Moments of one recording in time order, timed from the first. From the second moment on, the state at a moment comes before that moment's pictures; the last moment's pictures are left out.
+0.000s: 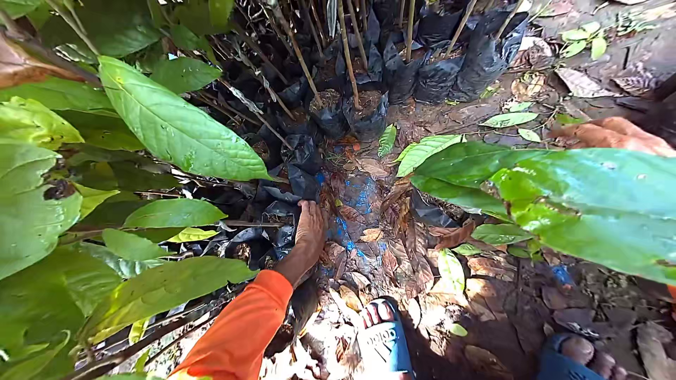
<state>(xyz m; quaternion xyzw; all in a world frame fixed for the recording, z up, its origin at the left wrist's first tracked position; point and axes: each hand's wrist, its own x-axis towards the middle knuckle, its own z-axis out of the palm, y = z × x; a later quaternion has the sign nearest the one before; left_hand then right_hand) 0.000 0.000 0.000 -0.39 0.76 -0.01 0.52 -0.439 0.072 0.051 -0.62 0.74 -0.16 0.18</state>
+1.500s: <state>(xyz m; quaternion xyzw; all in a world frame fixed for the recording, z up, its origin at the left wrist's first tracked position) 0.032 0.068 0.069 -0.77 0.58 0.18 0.21 -0.381 0.112 0.041 -0.63 0.68 -0.16 0.35</state>
